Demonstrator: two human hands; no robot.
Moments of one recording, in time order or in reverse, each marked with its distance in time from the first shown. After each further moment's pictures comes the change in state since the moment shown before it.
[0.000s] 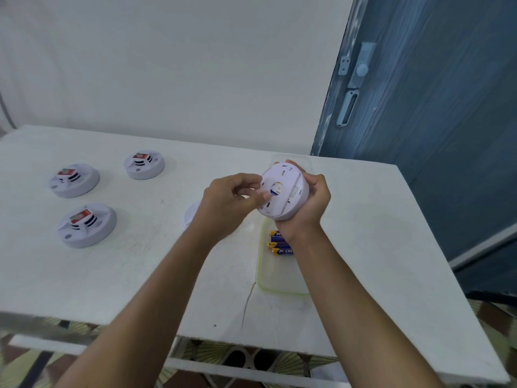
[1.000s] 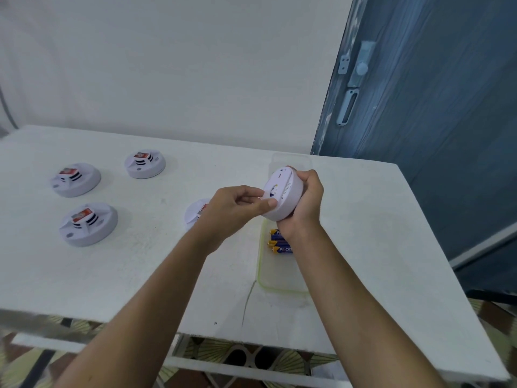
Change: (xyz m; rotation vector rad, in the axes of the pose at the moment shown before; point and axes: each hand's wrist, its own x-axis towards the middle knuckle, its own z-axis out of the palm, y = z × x) left_hand -0.003 -0.013 0.006 -0.152 -0.153 -0.199; right_hand -0.002 -0.003 0.003 -0.184 0.111 0.077
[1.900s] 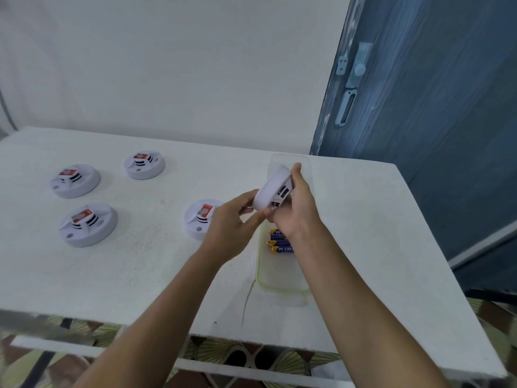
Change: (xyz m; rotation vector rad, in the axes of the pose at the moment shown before) left_hand -0.012 -0.024 0.017 0.246 0.098 0.357; right_hand -0.004 -0.004 0.009 0.081 0.078 0.193
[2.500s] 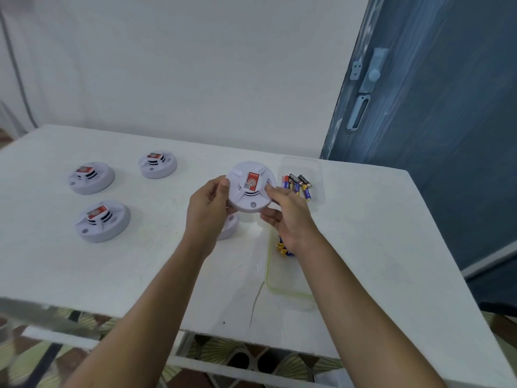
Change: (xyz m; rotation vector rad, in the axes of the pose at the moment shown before) left_hand 0.010 -0.004 -0.040 -0.418 0.317 -0.349; right_hand 0.004 0.024 -0.006 -0.486 -0.083 -0.122
